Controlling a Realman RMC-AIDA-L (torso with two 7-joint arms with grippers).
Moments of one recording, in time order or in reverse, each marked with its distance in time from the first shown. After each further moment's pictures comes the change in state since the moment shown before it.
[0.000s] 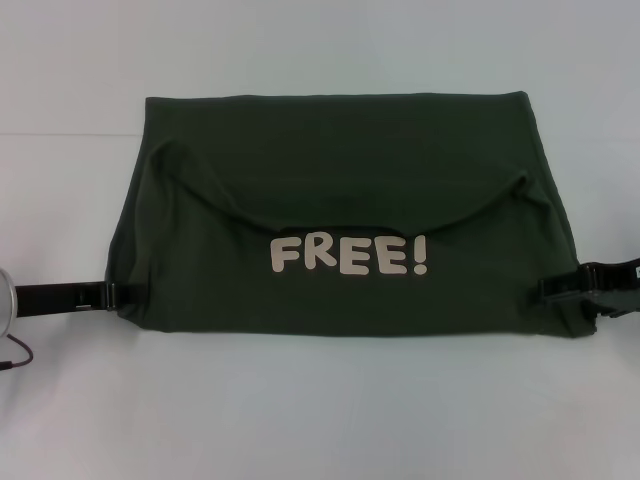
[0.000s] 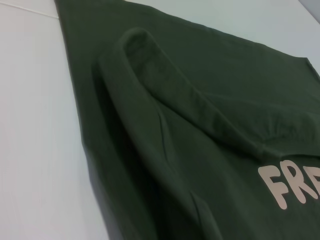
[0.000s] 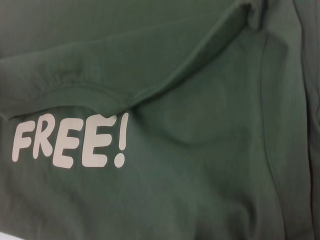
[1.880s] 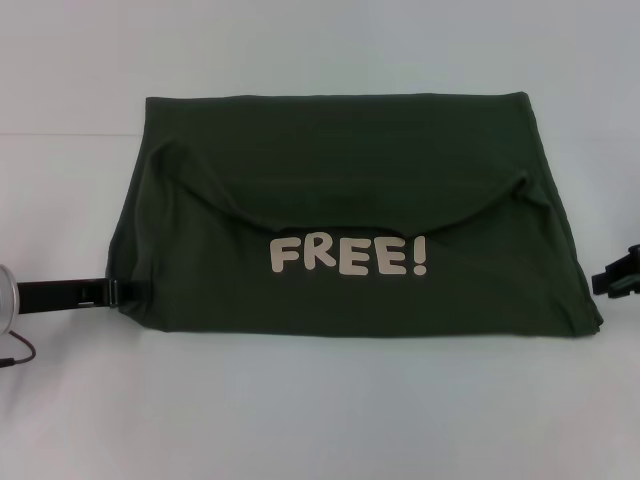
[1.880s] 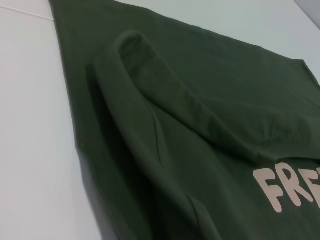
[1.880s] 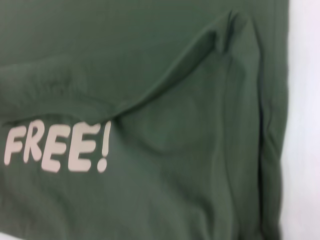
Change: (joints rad) left arm -0.005 0.001 0.000 0.000 -0.004 0.007 -0.003; right arm -0.027 -0.058 0.019 -0.079 0.001 -0.088 -0.008
